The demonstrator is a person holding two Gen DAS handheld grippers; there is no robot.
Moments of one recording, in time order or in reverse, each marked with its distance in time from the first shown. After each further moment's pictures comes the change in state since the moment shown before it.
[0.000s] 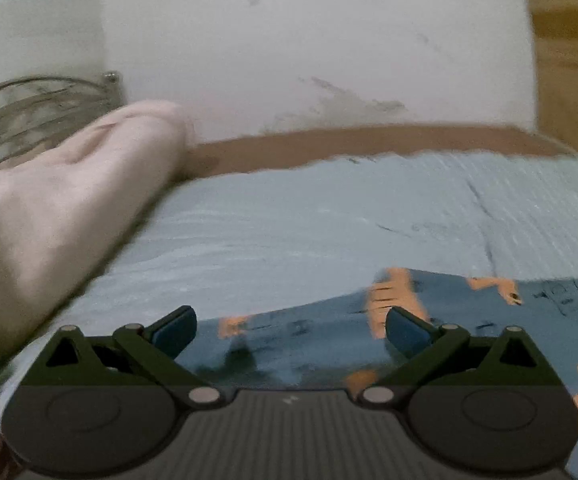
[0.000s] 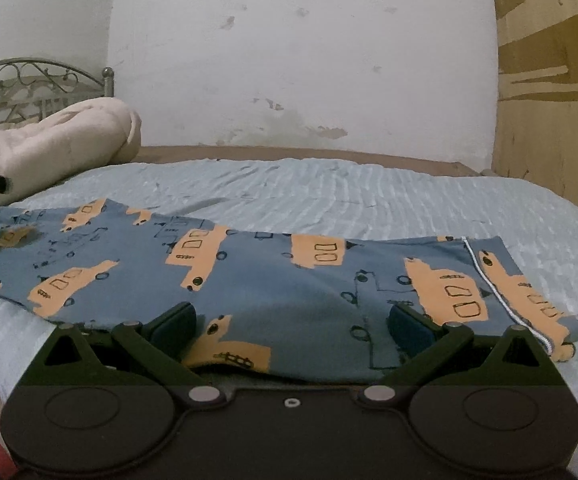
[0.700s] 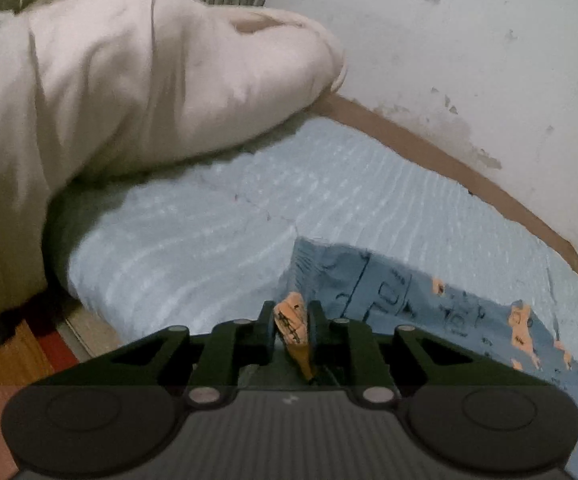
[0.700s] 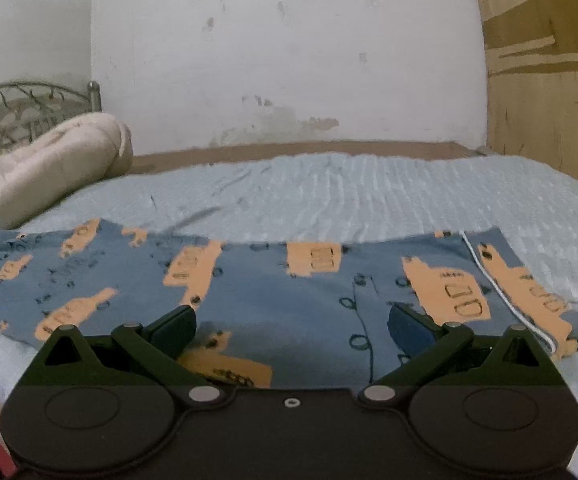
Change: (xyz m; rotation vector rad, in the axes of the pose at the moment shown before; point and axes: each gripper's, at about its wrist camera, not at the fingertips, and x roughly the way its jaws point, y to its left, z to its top) left arm -0.018 0.190 -0.088 -0.595 0.103 -0.009; right arm 0.005 -0.003 0.012 0.095 0.039 0.006
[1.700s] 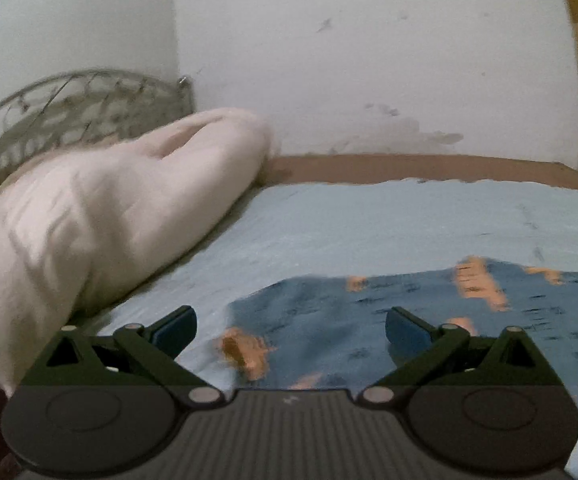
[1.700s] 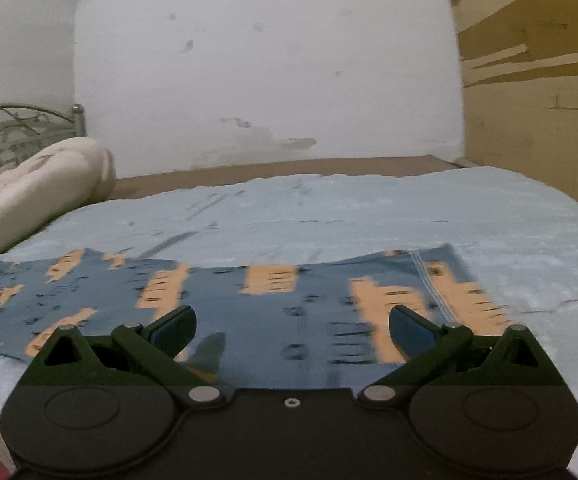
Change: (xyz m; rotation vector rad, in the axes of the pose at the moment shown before) left arm -0.044 -0.103 -0.040 0.421 -0.221 0.127; right arm -0.019 -0.023 0.001 0.045 -0.075 -0.024
